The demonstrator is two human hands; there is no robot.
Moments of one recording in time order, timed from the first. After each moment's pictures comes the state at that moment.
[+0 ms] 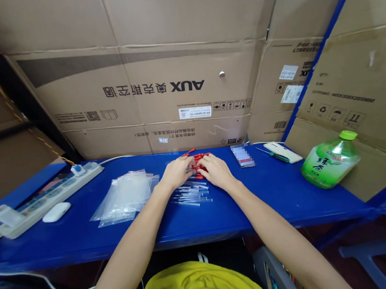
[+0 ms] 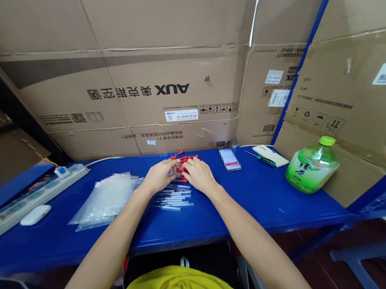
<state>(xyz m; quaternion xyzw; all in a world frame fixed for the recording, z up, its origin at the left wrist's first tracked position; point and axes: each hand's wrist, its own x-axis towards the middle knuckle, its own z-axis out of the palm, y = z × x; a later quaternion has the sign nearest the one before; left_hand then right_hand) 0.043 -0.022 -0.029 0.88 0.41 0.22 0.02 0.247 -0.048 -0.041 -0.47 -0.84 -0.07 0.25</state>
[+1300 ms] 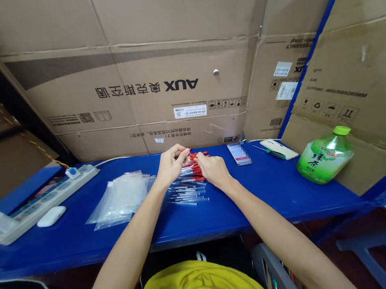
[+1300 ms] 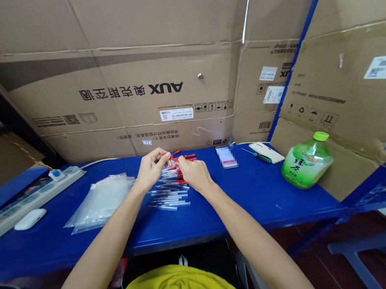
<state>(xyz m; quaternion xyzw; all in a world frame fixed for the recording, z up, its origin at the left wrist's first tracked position) 0.059 -0.037 -0.001 0.72 0.35 0.51 0.30 0.239 -0.061 -0.028 -0.55 -0.80 -0.16 0.21</state>
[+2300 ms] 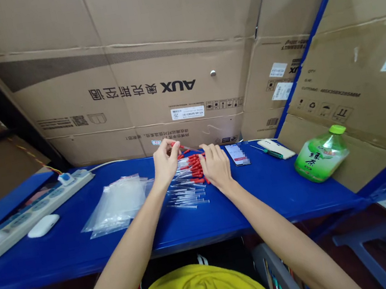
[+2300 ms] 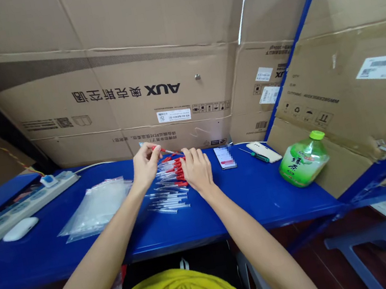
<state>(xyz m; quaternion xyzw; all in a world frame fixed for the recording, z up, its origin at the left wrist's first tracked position) 0.066 -0.028 0.007 0.67 0.39 0.60 0.20 0.240 -0.063 -0.026 -0.56 -0.72 -0.22 0.33</state>
